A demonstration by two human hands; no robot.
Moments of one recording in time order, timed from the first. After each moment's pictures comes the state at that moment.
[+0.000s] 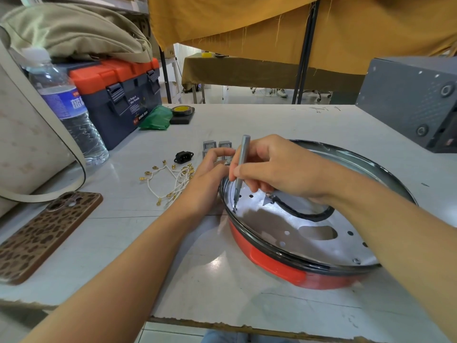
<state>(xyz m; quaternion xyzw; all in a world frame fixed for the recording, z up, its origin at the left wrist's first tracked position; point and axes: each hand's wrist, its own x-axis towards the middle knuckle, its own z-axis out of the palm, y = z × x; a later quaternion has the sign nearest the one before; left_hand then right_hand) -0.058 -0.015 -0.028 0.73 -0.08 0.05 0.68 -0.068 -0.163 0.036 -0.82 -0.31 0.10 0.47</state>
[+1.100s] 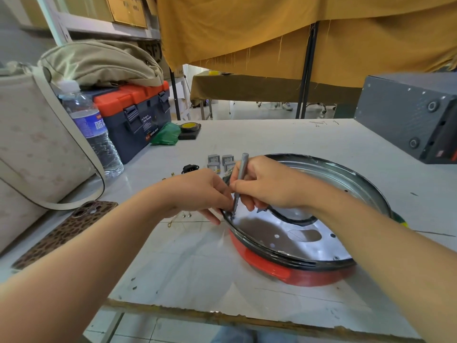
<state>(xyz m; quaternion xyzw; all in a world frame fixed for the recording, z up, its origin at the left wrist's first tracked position) -0.081 0.000 0.031 0.90 -0.06 -0.17 0.39 -0.076 -0.163 0.038 -0.85 -0.30 0.12 0.41</state>
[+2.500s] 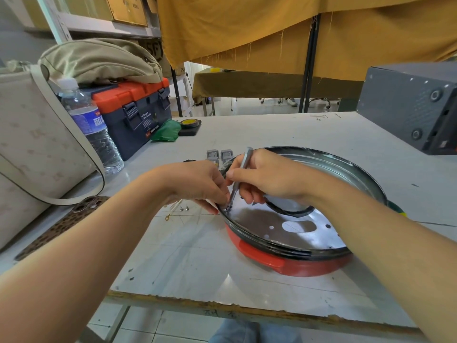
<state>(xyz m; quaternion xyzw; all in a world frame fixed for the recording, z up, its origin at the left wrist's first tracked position) -0.077 -0.007 0.039 0.91 -0.04 -0.21 0.36 -0.068 -0.171 0.028 -0.83 -0.30 0.13 0.46</state>
